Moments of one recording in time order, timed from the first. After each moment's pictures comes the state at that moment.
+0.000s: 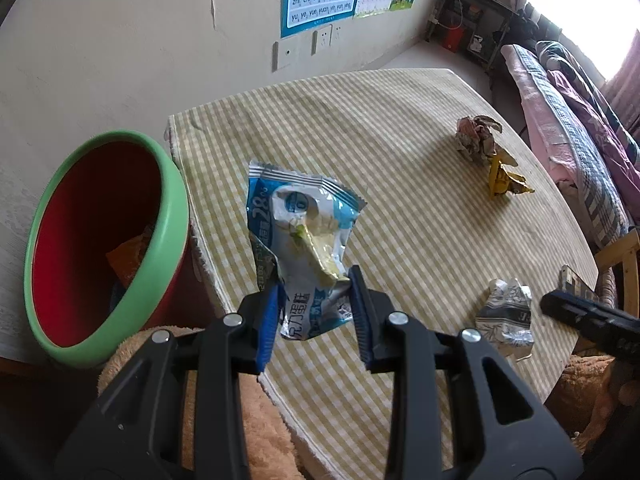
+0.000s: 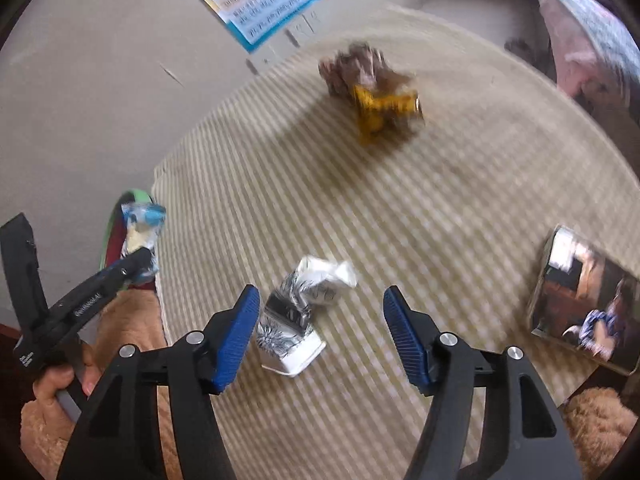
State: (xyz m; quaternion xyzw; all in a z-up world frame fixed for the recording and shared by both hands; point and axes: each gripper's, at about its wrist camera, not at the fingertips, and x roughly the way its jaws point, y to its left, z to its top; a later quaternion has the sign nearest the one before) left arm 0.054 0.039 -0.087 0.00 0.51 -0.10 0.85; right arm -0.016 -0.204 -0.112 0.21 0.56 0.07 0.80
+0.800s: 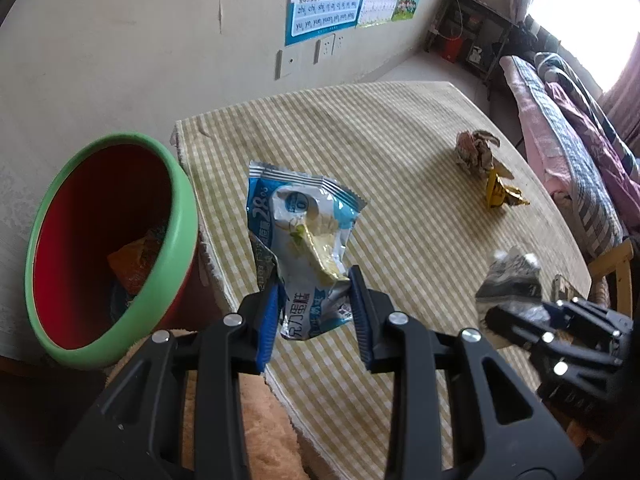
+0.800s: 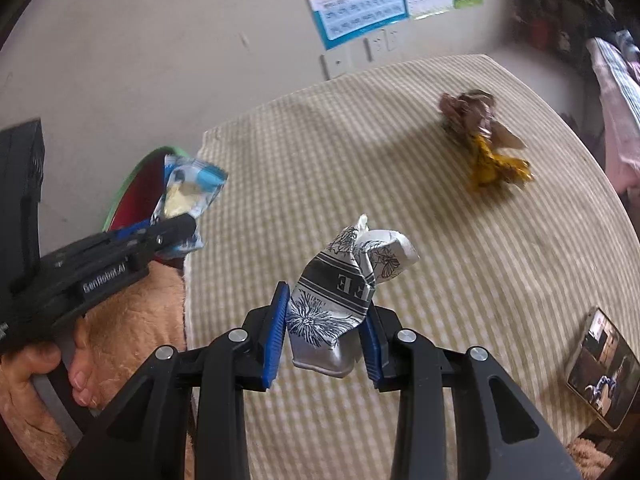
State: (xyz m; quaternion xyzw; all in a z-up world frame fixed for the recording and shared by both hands) left arm 0.052 0.054 -0.077 -0.02 0.50 -0.10 0.86; right arm -0.008 -0.117 -0.093 0.08 0.52 0.13 0.84
